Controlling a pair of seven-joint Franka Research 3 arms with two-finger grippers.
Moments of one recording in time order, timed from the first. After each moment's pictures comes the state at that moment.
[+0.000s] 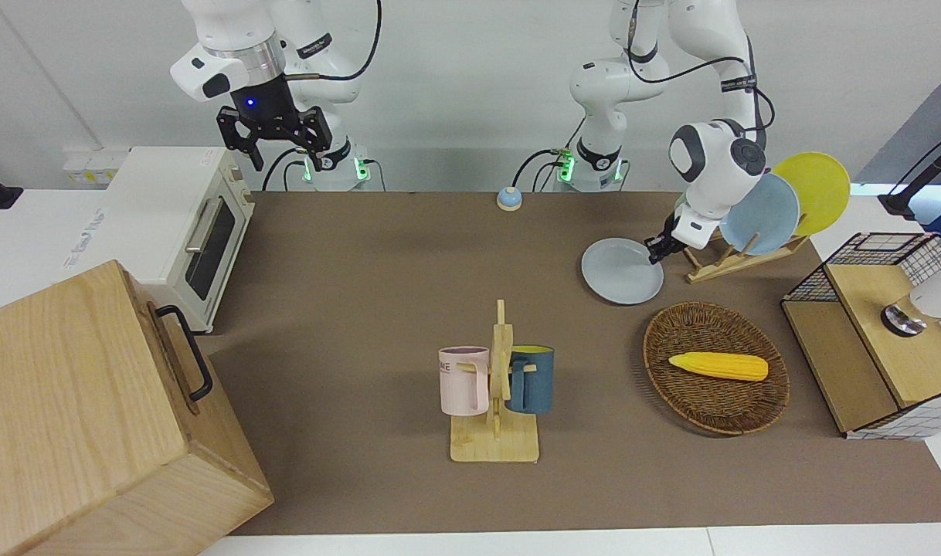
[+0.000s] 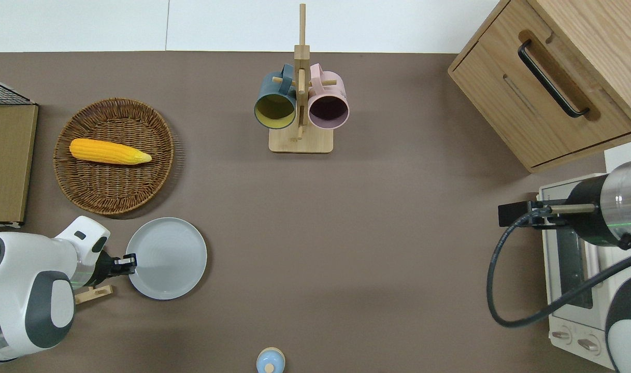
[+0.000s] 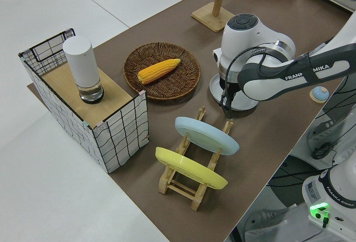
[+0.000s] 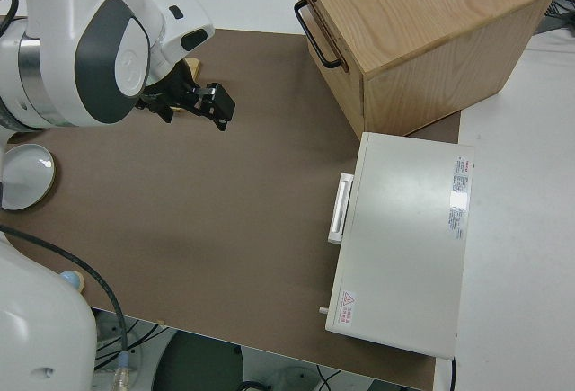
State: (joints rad) left arm 0.14 -0.09 -0.05 -2.49 -0.13 2.28 -0.04; right arm -0.25 -0.12 0.37 -1.63 0.05 1.51 0.17
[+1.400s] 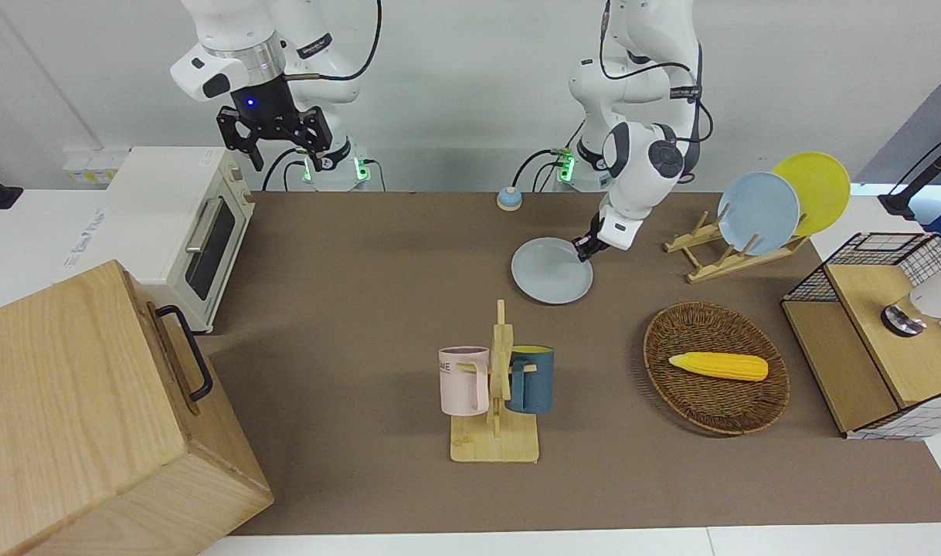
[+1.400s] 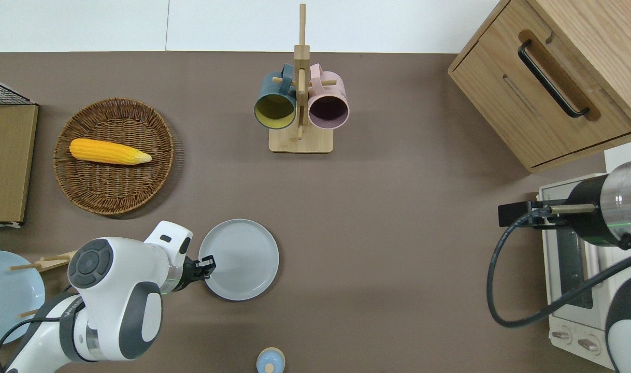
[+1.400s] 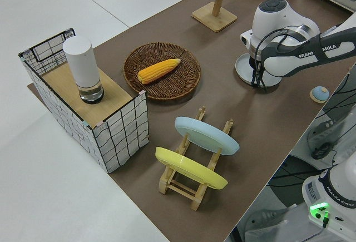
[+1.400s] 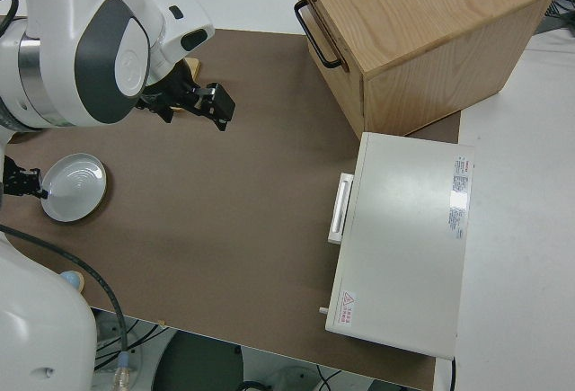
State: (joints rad) left arm -0.05 -0.09 -0.20 -2.52 -0.32 2.33 -0.39; right arm -0.25 -0.12 0.37 -1.63 0.05 1.51 0.17
